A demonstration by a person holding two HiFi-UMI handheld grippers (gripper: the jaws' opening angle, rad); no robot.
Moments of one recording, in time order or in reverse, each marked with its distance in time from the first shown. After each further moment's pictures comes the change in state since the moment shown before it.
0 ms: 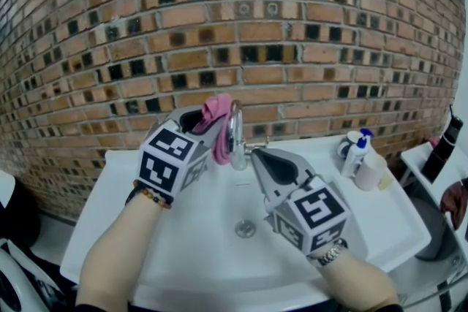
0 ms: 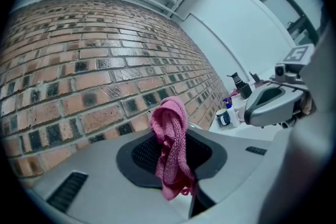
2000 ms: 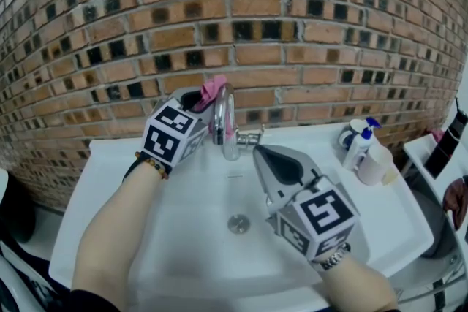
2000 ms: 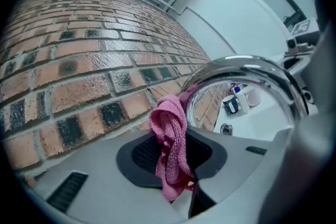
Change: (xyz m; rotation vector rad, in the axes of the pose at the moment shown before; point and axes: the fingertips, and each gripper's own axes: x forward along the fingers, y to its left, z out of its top) left arm 0.084 0.020 -0.056 0.036 0.020 -0.043; right arm 0.003 -0.022 -0.034 0.054 0.062 -0.017
